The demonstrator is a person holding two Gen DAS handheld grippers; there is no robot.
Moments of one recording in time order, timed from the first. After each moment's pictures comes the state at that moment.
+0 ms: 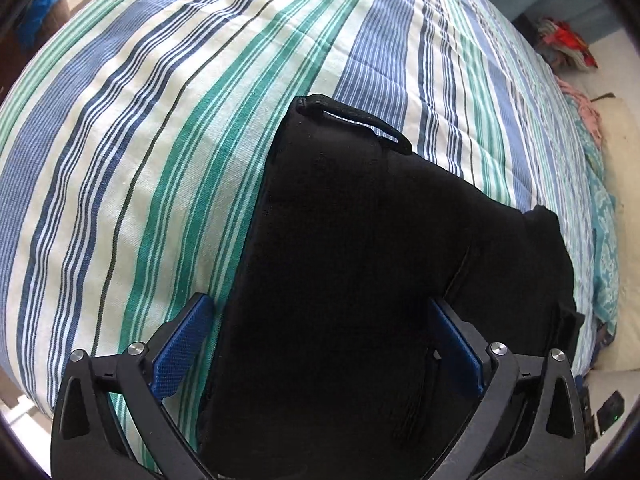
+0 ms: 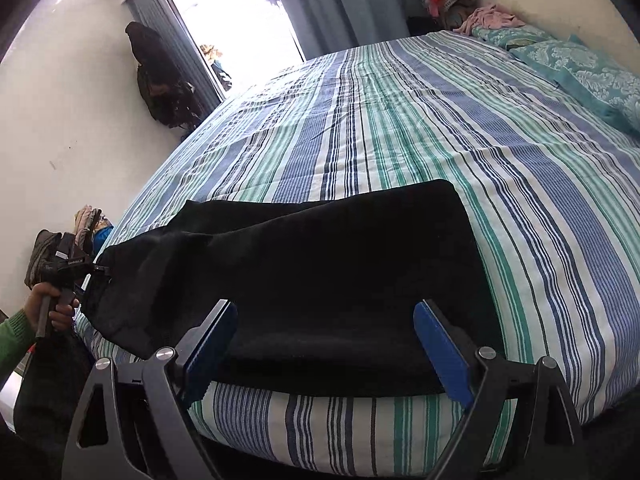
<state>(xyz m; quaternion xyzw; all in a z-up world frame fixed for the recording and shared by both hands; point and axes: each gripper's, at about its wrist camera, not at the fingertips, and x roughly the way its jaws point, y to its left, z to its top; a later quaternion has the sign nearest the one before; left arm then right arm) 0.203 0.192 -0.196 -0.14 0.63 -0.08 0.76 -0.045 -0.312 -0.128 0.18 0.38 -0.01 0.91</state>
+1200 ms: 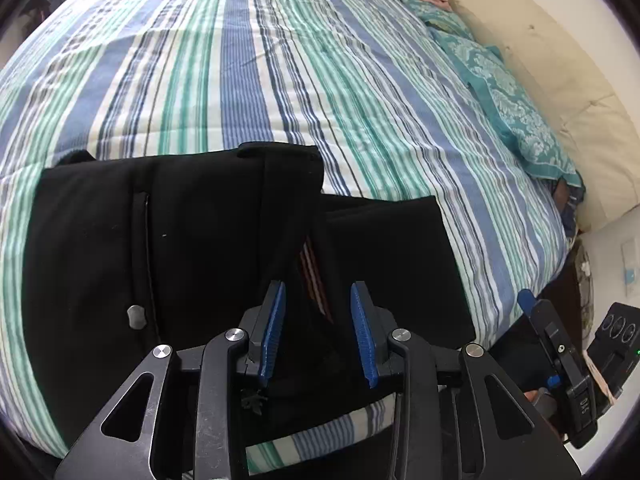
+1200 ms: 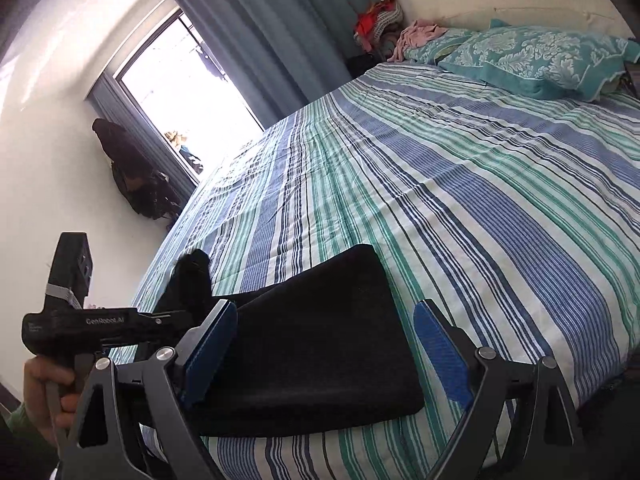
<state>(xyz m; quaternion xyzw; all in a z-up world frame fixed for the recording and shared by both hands) 0.103 -0.186 -0.109 -0.01 0.58 -0.30 0.76 -0.083 -0.391 -0.106 0.30 0.28 -0.08 0.91</state>
